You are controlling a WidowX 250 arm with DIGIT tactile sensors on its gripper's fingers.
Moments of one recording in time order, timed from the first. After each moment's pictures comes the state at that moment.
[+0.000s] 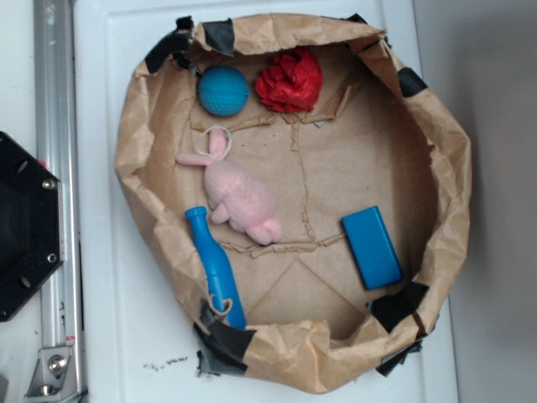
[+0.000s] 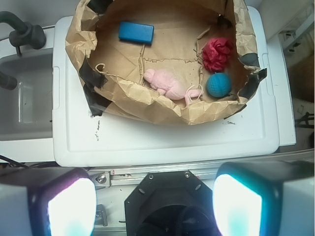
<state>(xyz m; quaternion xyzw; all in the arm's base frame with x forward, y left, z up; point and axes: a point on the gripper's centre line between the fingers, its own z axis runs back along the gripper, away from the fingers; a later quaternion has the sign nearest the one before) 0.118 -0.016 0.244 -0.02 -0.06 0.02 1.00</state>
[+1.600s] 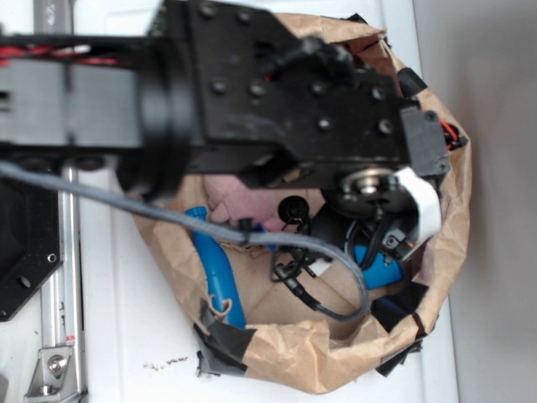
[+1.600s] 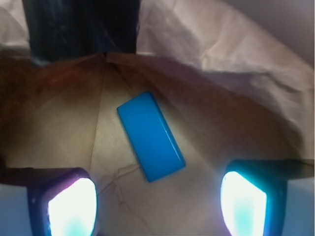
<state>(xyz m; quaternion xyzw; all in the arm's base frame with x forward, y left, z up) 0.312 -0.019 0.090 -0.01 -0.12 -0.43 0.89</state>
